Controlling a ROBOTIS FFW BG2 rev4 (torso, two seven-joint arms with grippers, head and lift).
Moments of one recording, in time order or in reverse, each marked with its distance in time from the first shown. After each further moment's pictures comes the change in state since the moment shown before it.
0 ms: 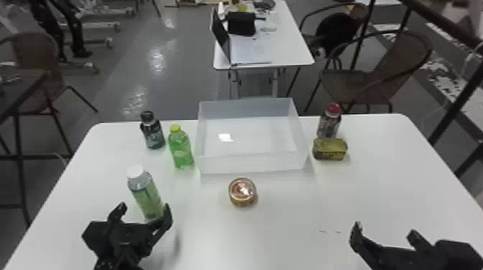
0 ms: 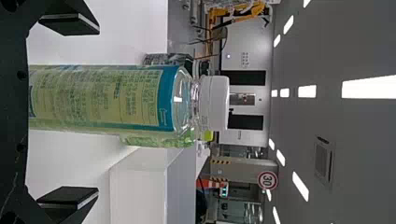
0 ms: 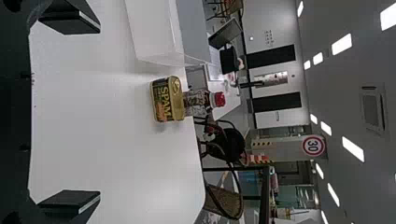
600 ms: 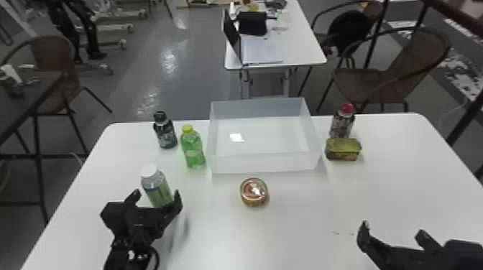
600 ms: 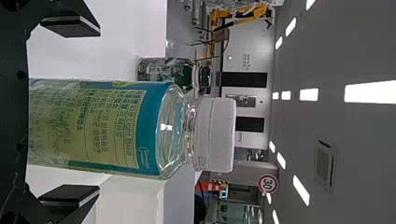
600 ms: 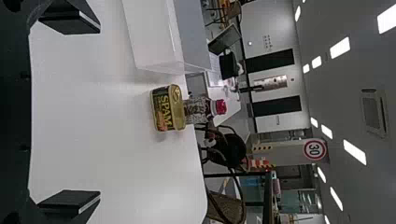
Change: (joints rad) left arm -0.125 0.046 -0.018 0.142 0.045 -0.007 -0.003; right arm -0.022 0.033 0.000 0.025 0.013 0.000 0.031
